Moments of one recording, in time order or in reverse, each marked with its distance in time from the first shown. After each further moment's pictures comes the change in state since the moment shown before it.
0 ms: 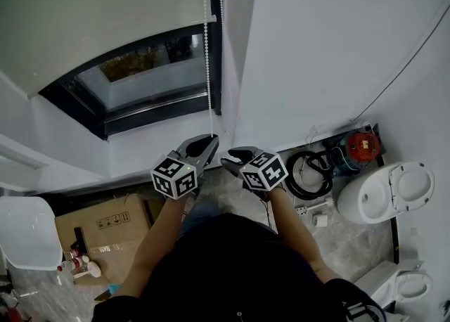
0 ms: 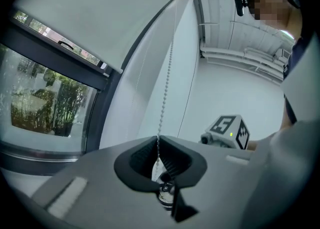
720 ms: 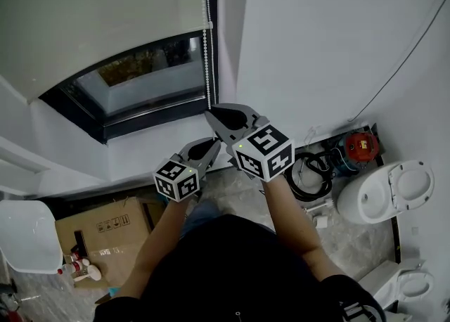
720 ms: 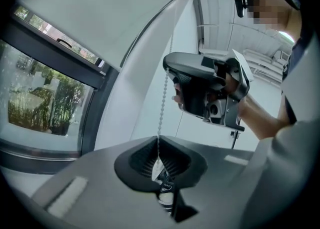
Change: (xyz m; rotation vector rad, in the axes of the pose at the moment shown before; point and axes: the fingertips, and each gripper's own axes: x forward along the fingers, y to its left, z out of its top) left arm 0.007 -0.011 -0.005 -0.010 -0.008 -0.019; right arm -0.078 0.032 0.199 -0.206 -0.463 -0.097
